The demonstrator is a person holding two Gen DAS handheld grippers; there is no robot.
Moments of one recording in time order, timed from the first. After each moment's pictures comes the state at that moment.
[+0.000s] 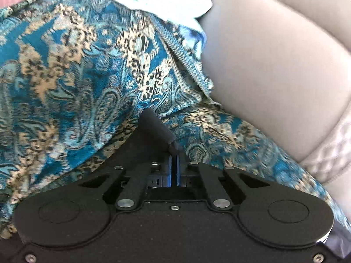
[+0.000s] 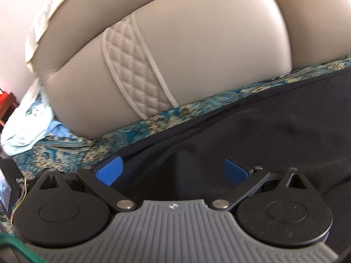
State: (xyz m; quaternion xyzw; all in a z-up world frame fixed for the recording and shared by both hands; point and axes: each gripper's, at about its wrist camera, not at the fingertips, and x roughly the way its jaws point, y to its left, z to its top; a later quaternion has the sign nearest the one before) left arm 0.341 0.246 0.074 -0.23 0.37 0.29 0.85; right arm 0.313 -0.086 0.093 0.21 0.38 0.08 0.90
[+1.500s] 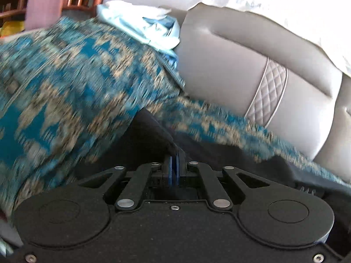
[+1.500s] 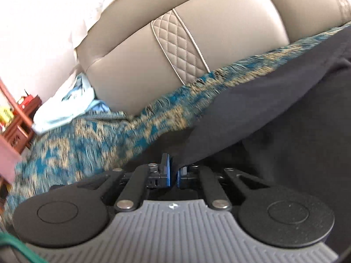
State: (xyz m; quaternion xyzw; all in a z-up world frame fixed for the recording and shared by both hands) left arm 0.091 0.195 0.102 -0.20 0.27 0.18 0.92; right arm 0.137 0.002 0.059 0.23 0.29 0.08 0.93
